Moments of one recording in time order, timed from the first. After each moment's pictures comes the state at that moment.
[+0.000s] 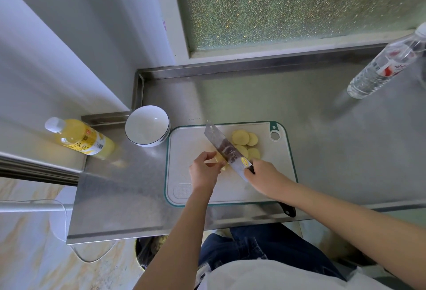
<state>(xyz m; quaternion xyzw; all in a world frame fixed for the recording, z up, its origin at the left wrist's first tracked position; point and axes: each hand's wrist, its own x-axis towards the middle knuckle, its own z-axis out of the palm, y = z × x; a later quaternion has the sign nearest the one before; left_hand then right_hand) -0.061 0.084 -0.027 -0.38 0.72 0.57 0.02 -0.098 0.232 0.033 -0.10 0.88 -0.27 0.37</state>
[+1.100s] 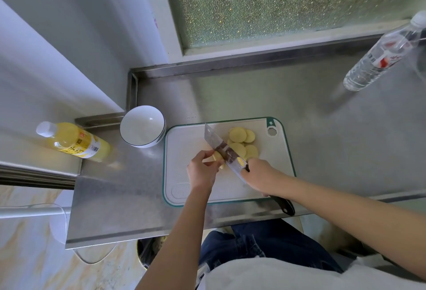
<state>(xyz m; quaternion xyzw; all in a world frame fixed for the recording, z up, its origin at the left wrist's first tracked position) -0.062 0.085 -0.021 -0.38 0.73 0.57 0.03 -0.098 0.226 0.052 -0.08 0.87 -0.24 0.43</state>
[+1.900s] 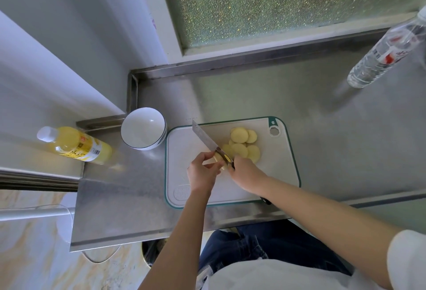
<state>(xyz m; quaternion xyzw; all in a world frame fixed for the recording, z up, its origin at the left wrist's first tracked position) -0.061 0.081 -0.021 -0.37 0.73 0.57 0.04 -0.101 0.194 0.006 -0.10 0.86 -0.32 0.40</state>
